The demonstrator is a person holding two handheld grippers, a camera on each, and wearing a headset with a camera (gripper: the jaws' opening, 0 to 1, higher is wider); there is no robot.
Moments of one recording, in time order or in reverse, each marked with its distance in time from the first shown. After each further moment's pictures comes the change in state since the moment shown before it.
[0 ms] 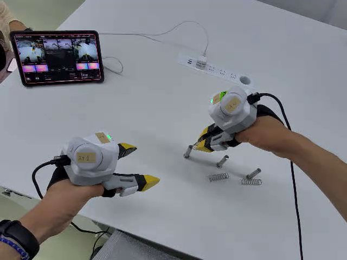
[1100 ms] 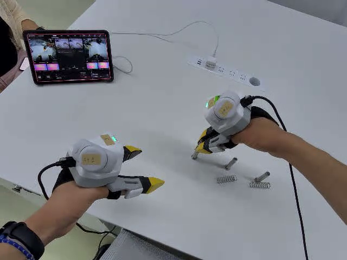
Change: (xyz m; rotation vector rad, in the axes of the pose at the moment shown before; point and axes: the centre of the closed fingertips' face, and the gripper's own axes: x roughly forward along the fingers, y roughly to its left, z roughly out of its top) left arm -0.005 0.003 -0.007 -0.028 0.004 0.008; right arm 0.027 0.000 0.003 -0.070 0.057 0.015
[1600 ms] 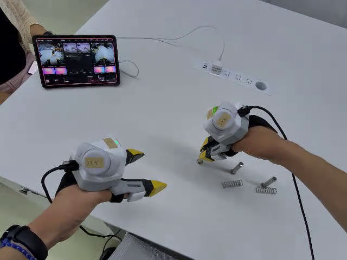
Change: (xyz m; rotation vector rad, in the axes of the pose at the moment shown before) left arm -0.005 0.006 -0.002 -0.015 -0.003 0.018; right arm 0.018 0.001 -0.004 -0.021 0.023 0.010
